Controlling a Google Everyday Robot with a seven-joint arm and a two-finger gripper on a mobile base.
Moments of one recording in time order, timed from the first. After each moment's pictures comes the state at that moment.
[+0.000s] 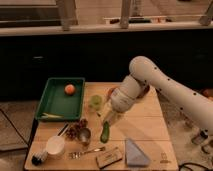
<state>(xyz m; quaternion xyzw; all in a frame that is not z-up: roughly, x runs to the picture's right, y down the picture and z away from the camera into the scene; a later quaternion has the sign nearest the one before) -0.003 0.135 0.580 -0.14 -0.59 -0.53 0.60</state>
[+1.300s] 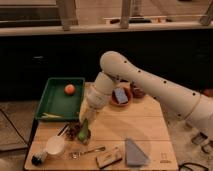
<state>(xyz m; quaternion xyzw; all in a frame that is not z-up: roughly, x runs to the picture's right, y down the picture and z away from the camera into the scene) -0.085 0.129 0.584 -0.15 -0.57 -0.57 0.57</state>
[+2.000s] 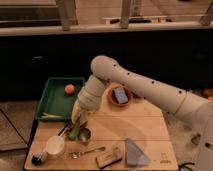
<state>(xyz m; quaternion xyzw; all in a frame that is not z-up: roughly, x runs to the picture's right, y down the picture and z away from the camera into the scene) -0.120 0.138 0.618 -0.15 -0.57 -0.56 0.58</state>
